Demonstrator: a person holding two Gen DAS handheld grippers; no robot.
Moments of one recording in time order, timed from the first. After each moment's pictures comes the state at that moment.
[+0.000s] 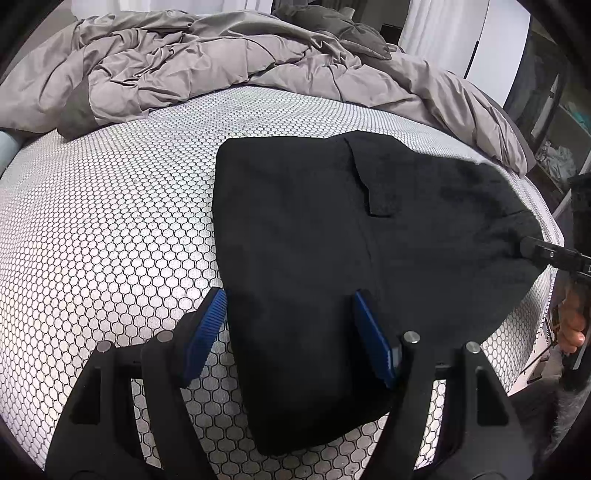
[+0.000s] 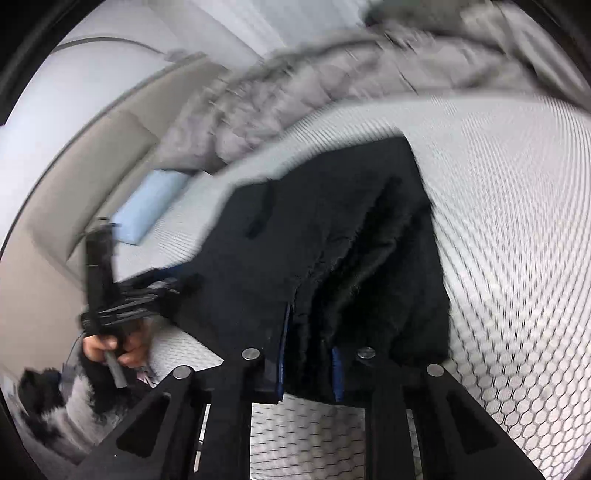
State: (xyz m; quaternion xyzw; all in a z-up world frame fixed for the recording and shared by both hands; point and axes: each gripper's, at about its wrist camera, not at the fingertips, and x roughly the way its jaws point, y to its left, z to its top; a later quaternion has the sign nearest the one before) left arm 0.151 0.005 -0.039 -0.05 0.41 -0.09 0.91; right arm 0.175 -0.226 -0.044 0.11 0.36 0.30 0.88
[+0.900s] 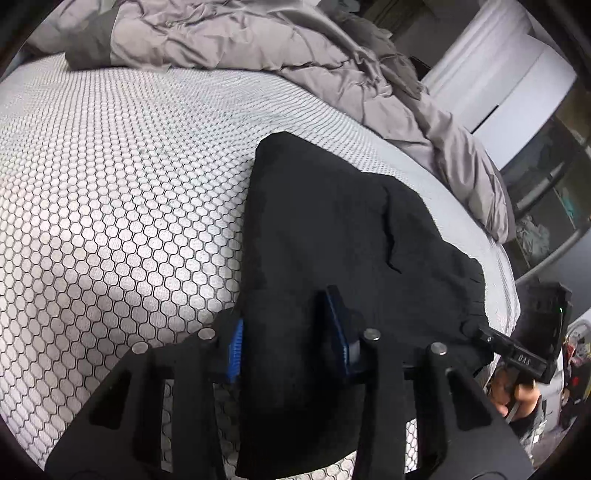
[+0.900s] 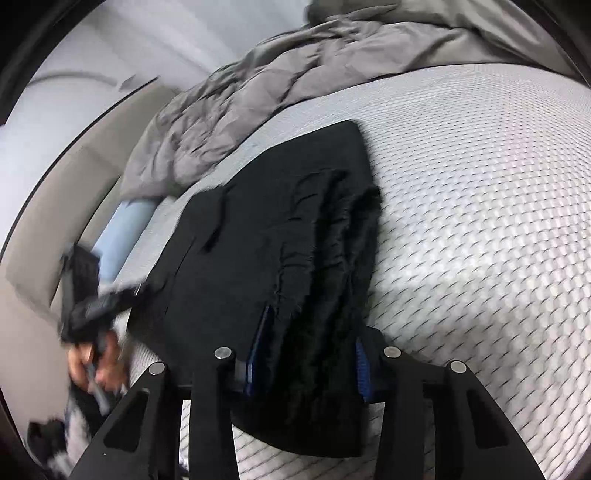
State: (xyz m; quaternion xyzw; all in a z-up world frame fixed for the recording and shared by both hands) left arm 0.198 0.068 -0.055 -0.22 0.43 -0.11 0.87; right arm 0.196 -0.221 -0.077 0.15 0.40 0.22 0.88
